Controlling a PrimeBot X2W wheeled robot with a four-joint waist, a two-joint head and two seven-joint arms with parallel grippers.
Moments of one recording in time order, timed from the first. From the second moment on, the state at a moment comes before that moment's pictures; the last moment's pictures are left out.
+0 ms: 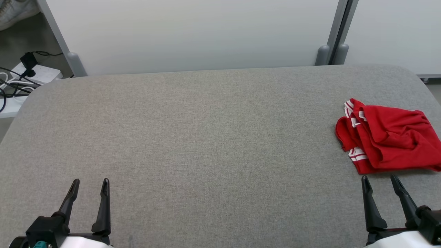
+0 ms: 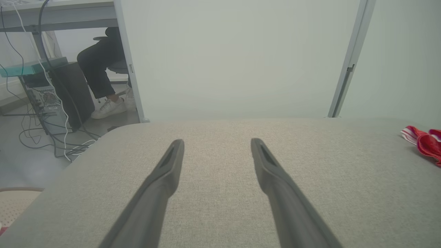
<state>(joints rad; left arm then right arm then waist) 0.08 0.42 -0.28 -0.01 -0.53 0.25 -0.24 0.12 -0.04 -0.06 -0.01 0.15 0.13 -0.13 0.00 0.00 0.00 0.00</state>
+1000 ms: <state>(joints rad) 0.08 0.42 -0.31 0.01 -0.53 0.25 -0.24 0.12 -0.04 -0.06 -0.01 0.18 0.13 -0.12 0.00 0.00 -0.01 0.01</state>
